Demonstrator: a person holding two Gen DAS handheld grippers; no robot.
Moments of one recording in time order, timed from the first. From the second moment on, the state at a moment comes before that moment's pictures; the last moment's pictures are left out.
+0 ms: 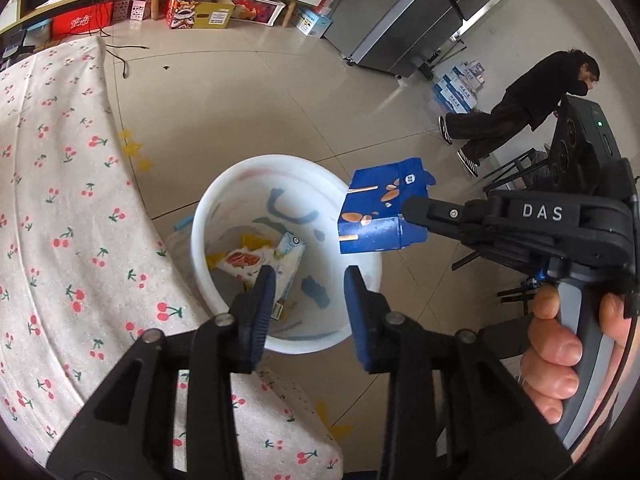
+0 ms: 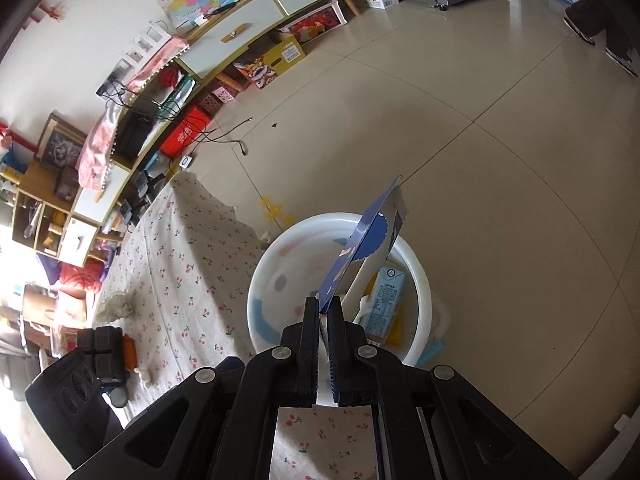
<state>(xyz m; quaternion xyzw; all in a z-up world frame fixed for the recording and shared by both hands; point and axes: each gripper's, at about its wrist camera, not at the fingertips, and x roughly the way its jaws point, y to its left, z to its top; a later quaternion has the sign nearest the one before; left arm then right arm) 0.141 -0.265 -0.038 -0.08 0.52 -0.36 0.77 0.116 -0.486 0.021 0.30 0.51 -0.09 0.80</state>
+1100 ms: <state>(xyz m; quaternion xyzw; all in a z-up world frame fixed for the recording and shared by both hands) 0.145 0.014 0.043 -0.06 0.48 -0.07 0.87 0.150 -0.315 0.049 0.20 0.53 0.07 0.82</state>
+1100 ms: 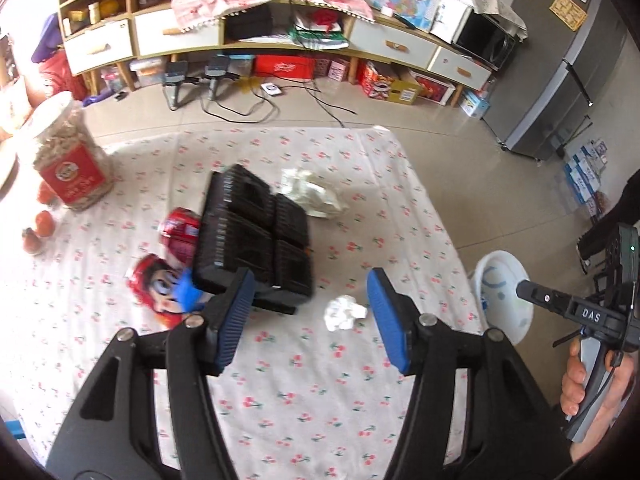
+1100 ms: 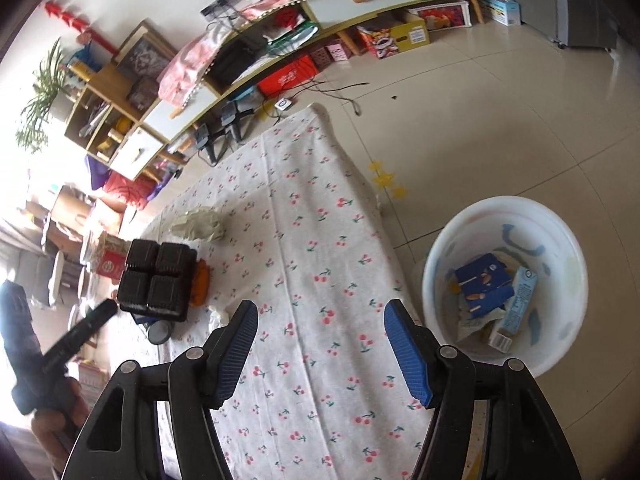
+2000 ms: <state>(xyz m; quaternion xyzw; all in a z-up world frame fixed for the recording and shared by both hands) 0.146 0.077 -0.006 0.03 0.53 -0.08 0.84 0.193 -0.143 -0.030 0.05 0.59 0.13 0.79</state>
